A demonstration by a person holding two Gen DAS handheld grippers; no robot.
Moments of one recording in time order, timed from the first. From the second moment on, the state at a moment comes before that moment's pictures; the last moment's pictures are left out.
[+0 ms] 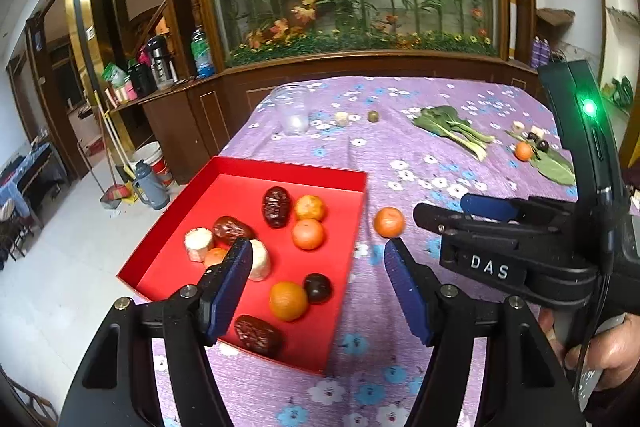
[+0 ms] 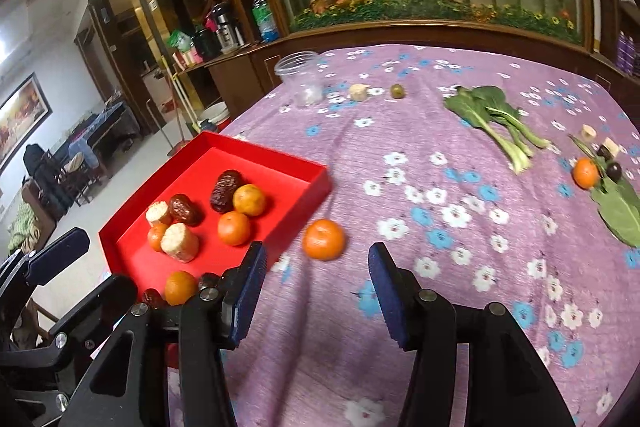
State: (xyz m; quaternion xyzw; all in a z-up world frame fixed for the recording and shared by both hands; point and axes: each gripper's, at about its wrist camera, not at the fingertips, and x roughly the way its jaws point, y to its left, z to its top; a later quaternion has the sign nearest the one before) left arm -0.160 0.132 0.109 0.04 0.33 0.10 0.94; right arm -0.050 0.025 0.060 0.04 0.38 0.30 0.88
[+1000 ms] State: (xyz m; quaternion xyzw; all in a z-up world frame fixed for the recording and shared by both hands) left arm -0.111 0.103 0.057 -0.06 0.44 -0.01 0.89; right arm -0.003 -0.235 0.017 0.13 0.40 0.08 0.90
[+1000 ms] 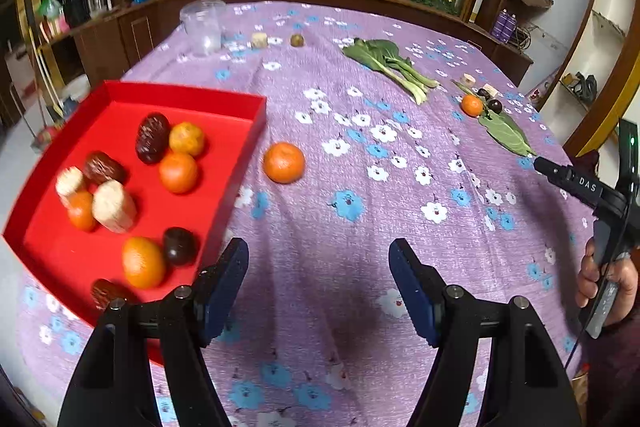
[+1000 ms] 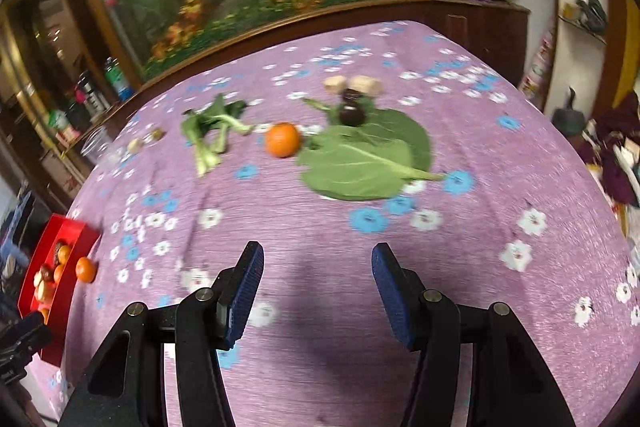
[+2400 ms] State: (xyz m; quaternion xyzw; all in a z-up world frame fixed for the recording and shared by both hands) left arm -0.119 0.185 0.060 -0.18 0.40 0.02 0.90; right arm 0.011 0.074 0.007 -0.01 0.44 0.35 0.83
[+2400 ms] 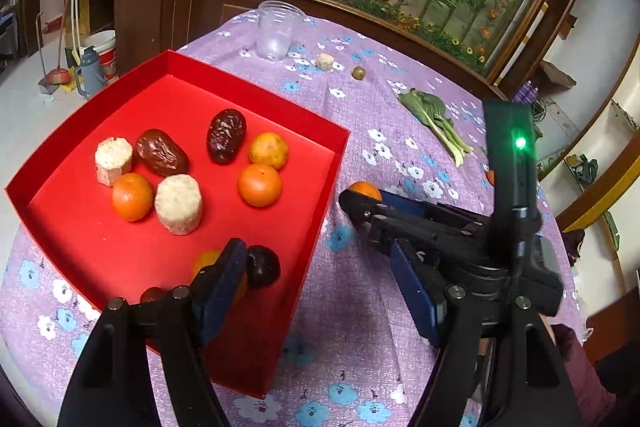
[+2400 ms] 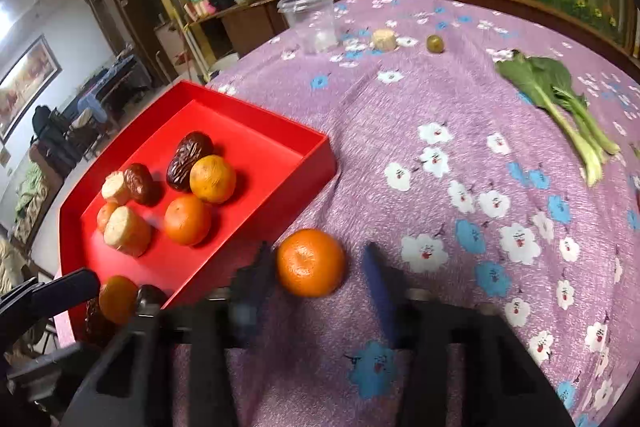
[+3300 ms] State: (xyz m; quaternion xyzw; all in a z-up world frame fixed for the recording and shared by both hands) left arm -0.068 0.060 0.080 -0.06 0.43 -0.08 0.90; right arm 0.043 -0.190 0.026 0.11 0.40 0.17 0.89
